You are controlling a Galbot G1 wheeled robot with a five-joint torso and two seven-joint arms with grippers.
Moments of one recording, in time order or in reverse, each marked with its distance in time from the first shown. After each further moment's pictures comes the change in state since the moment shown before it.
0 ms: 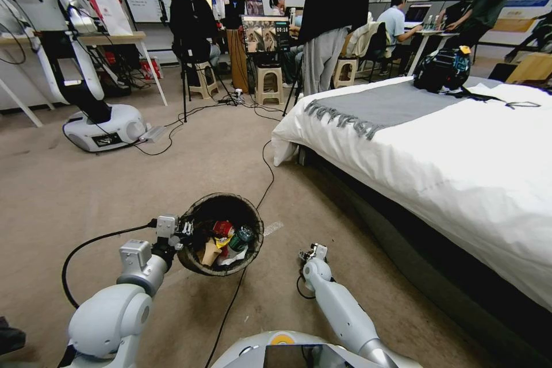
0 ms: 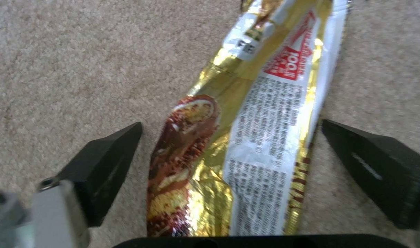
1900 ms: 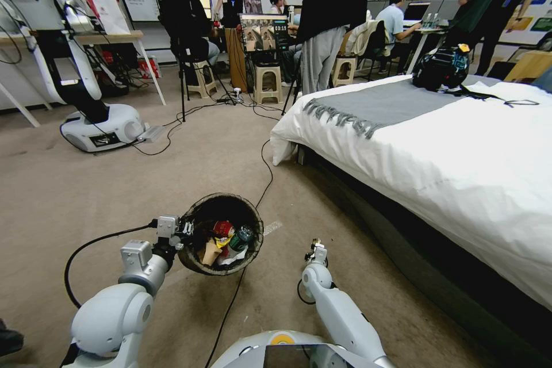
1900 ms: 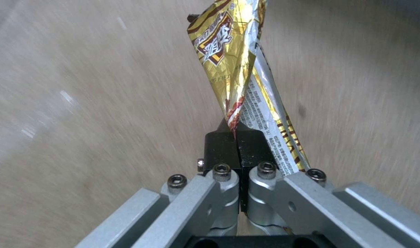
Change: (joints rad) left arm -0.003 0.001 -0.008 0.015 -0.008 -0.015 0.016; right arm -0.149 -0.097 -0.007 0.372 -0.232 0.075 -0.031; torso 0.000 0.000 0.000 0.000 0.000
